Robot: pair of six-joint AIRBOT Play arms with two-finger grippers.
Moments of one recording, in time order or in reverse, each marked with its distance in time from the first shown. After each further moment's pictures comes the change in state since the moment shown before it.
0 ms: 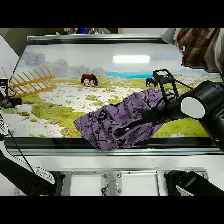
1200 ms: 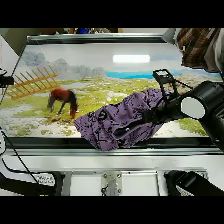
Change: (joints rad) left arm -0.176 0.404 -0.002 0.018 -0.129 -0.036; right arm 0.000 0.000 0.000 0.000 0.000 0.000
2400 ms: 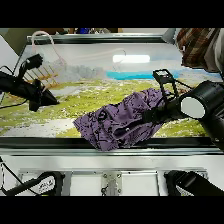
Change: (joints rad) left arm -0.175 0.316 -0.231 -0.977 -0.814 1.093; right arm 0.000 0.000 0.000 0.000 0.000 0.000
